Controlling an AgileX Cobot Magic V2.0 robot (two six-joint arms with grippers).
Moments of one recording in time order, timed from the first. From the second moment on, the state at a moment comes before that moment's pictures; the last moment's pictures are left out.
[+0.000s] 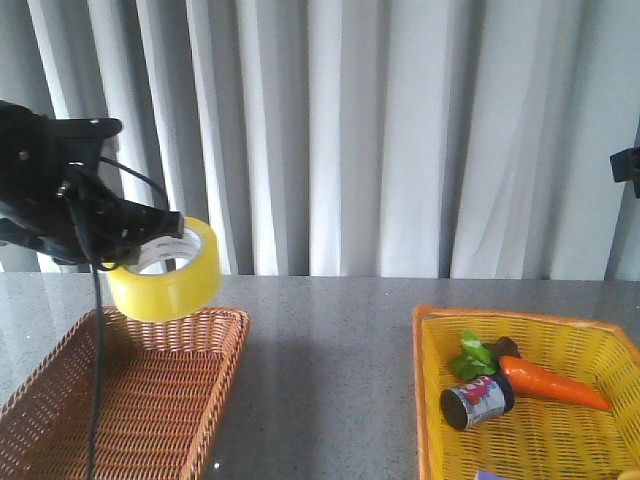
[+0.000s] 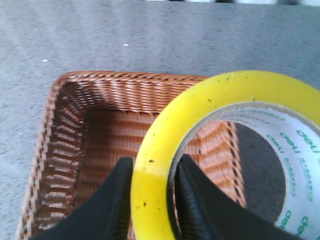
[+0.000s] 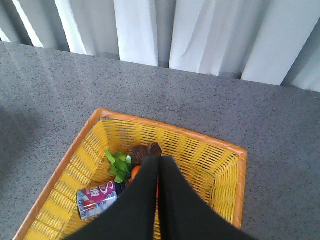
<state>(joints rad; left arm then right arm) -0.24 1.77 -1.93 0.19 1.07 -0.35 -0.11 1.50 -1.84 0.19 1.02 -0.23</state>
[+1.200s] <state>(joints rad) -0.15 2.12 -1.93 0.19 1.08 -0.27 -0.11 1.50 -1.84 0.19 1.02 -0.23</state>
